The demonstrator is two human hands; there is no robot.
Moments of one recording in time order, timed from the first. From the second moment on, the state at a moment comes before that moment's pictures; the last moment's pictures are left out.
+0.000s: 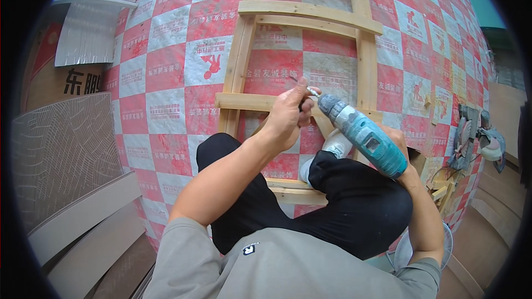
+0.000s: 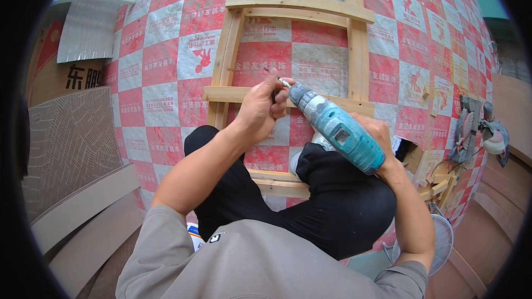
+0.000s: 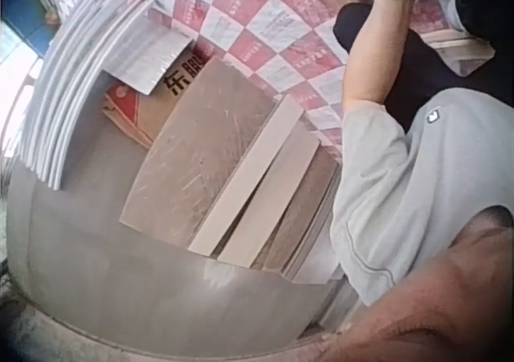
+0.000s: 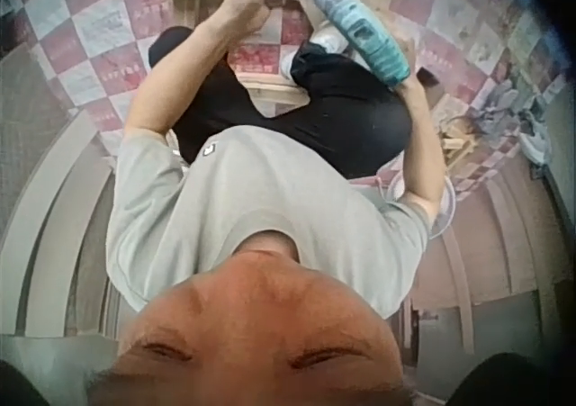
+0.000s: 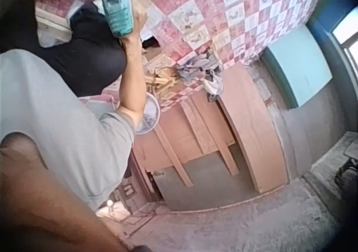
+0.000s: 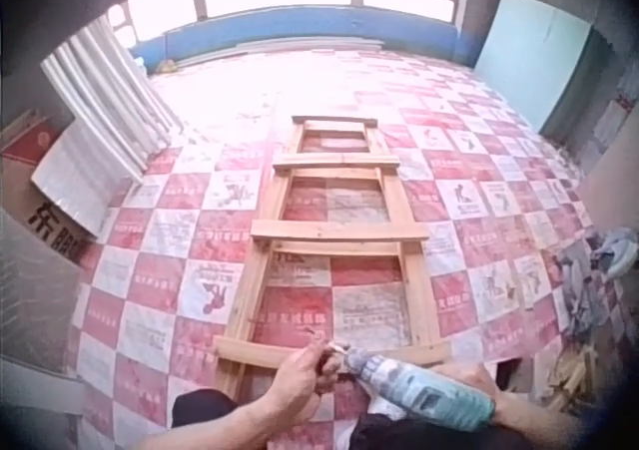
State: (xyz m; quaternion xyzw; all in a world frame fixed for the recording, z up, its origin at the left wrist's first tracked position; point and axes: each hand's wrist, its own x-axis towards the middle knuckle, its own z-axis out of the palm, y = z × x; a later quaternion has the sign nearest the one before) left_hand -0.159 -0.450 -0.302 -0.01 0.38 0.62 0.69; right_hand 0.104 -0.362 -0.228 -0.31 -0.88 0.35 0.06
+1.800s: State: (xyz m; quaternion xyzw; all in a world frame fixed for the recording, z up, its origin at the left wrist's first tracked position) left_hand -0.299 -0.602 -0.511 0.29 0.91 0.20 0.19; right_hand 0.037 -0.347 -0.232 -0.24 -0.84 0.48 -0.07
